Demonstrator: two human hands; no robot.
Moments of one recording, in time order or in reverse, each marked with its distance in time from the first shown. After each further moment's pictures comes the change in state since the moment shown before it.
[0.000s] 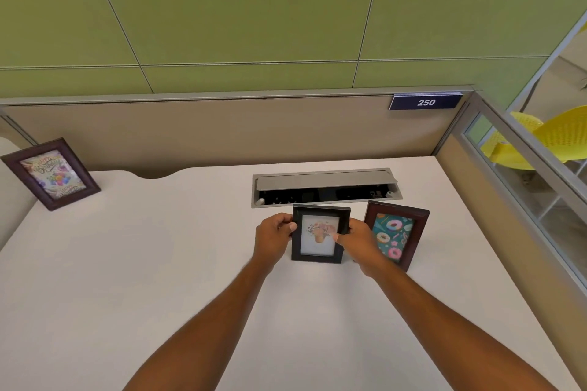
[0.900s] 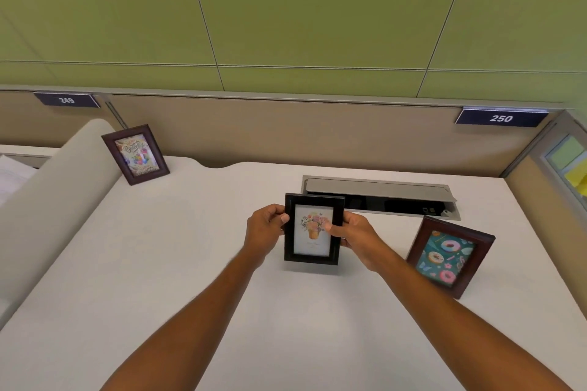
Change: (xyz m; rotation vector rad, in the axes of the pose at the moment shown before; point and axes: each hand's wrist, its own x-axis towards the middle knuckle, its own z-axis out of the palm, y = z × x) left_hand -0.015 -0.014 -0.117 -0.029 0.188 0.002; right_hand -0.009 -0.060 0.077 0.247 -0.447 -0.130
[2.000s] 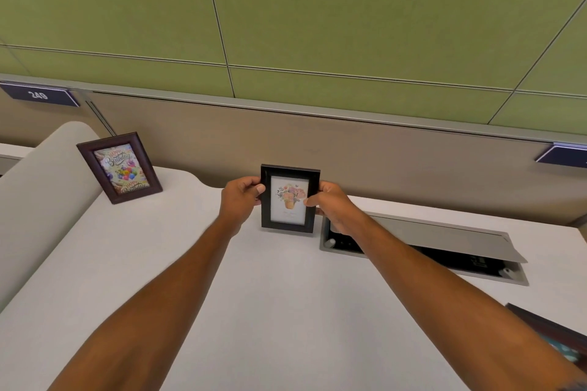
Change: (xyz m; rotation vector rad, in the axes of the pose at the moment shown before) left_hand 0.227 -0.013 -0.088 -0.088 0.150 -0.004; right_hand 0.228 -0.094 0.088 -0.133 -0.034 0.031
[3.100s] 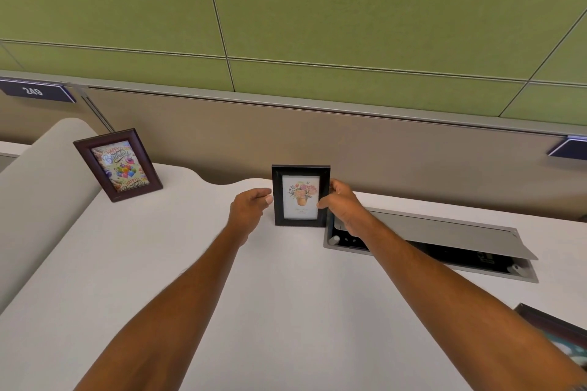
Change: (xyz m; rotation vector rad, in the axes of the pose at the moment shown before) left_hand -0.009 -0.023 0.013 0.049 -0.063 -0.172; right_hand 0.006 0.016 -0.011 -0.027 0.070 0.017
